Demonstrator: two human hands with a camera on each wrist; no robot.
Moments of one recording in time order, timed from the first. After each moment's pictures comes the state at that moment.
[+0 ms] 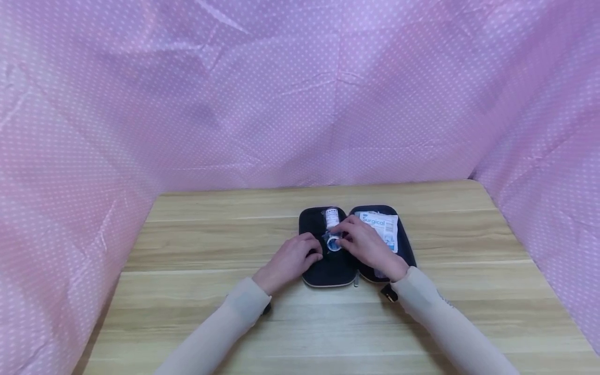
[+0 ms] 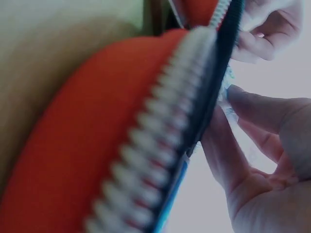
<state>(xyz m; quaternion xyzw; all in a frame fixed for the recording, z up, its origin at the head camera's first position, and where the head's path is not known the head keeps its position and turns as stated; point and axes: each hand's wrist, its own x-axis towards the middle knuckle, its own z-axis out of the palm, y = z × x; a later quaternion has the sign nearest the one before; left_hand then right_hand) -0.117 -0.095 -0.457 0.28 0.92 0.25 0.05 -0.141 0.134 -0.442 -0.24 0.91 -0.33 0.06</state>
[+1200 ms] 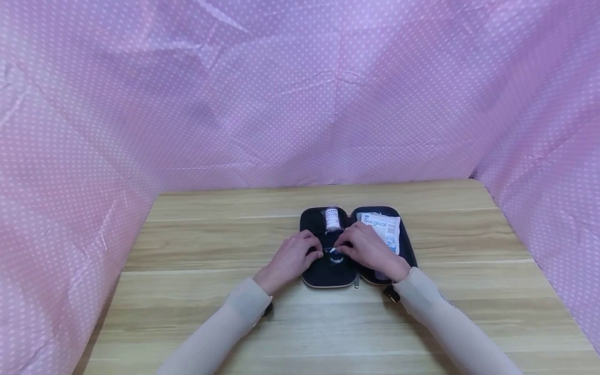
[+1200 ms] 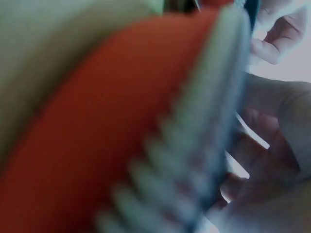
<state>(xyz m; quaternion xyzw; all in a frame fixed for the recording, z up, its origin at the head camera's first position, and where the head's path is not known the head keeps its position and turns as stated) -0.117 -0.094 -0.460 0.25 0.93 0.27 0.04 -0.144 0.137 -0.447 -0.32 0.92 -0.23 0.06</state>
